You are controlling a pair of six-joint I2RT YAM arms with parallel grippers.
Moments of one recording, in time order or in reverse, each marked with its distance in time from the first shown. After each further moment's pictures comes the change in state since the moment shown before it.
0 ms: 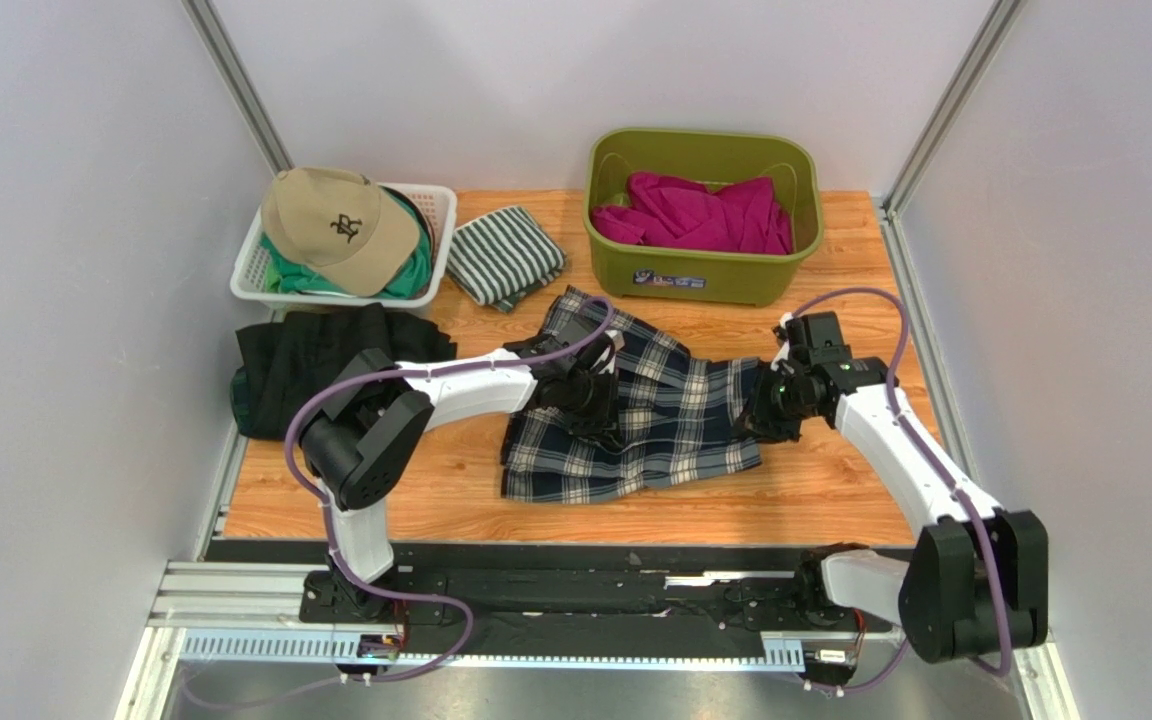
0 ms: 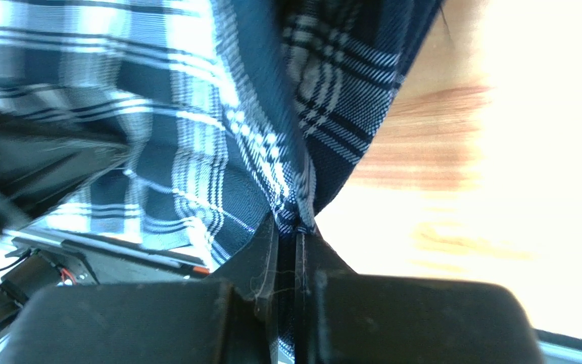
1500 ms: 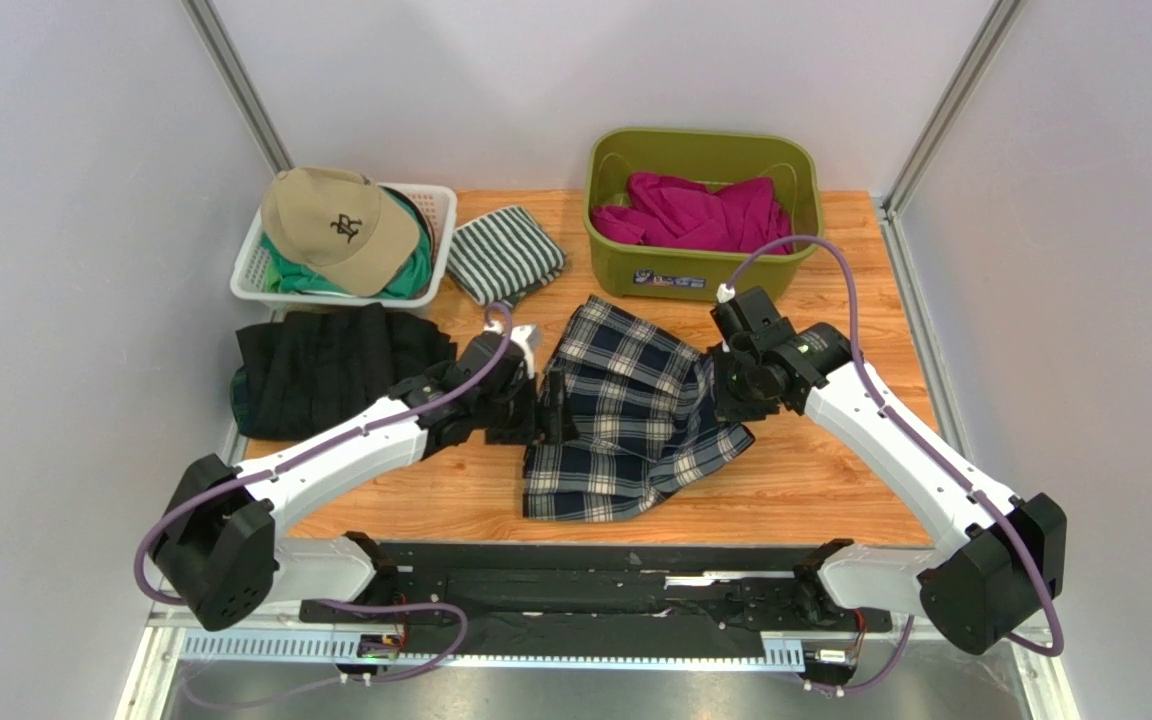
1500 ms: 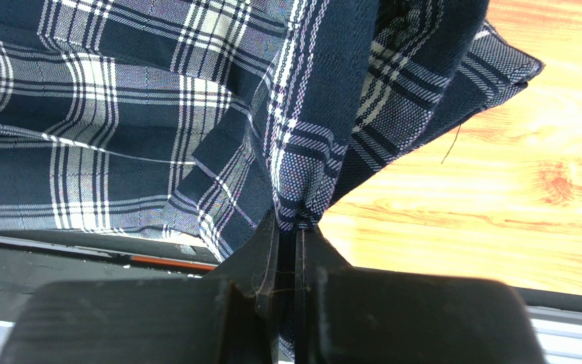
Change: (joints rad) left arm 0.073 -0.566 -0.308 -0.051 -0.164 0.032; right arm 0.378 0.022 0.329 -0.262 0.394 -0.028
